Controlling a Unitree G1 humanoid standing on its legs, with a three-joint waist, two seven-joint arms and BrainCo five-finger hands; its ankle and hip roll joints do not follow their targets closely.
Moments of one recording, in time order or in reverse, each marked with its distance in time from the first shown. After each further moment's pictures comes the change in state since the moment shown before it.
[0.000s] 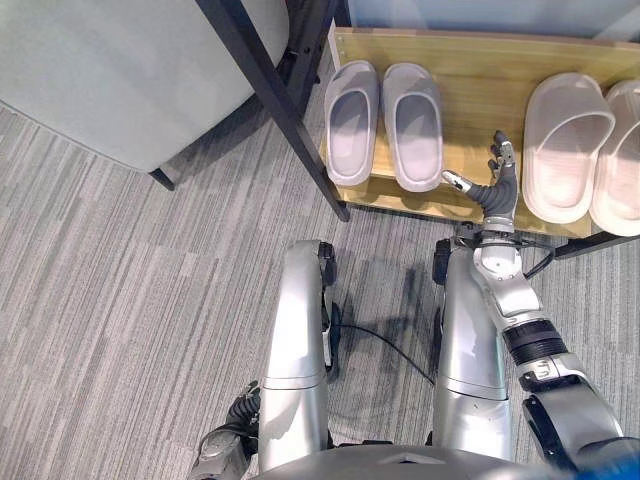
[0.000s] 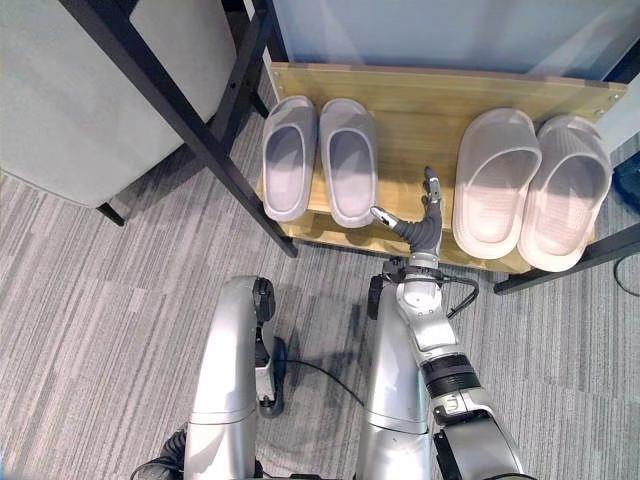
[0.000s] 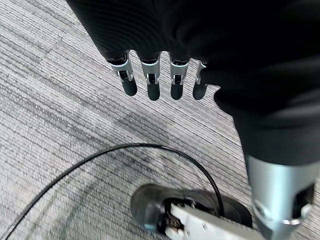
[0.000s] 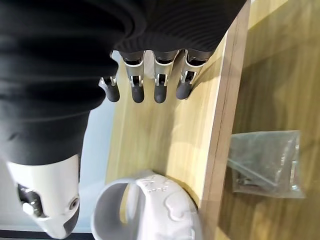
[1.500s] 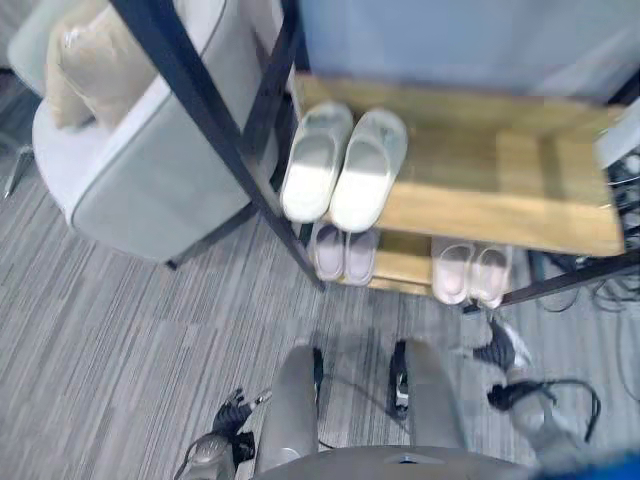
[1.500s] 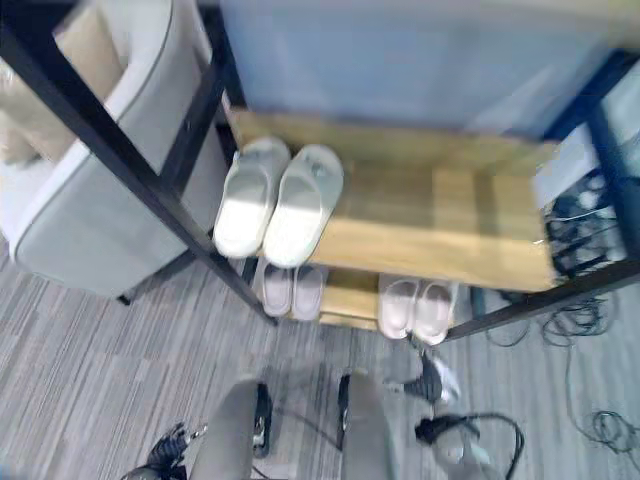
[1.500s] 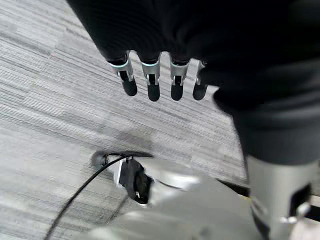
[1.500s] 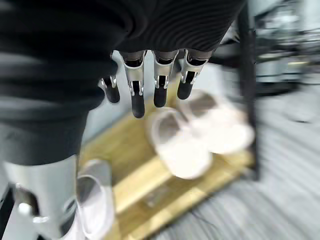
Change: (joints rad) left arm -0.006 0.006 0.079 0.132 0.250 -0.047 0.045; right arm 0.766 -0.070 0.074 0.089 -0.437 0.039 0.108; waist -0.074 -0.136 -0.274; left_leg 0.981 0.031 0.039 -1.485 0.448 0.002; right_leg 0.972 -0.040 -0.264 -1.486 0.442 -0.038
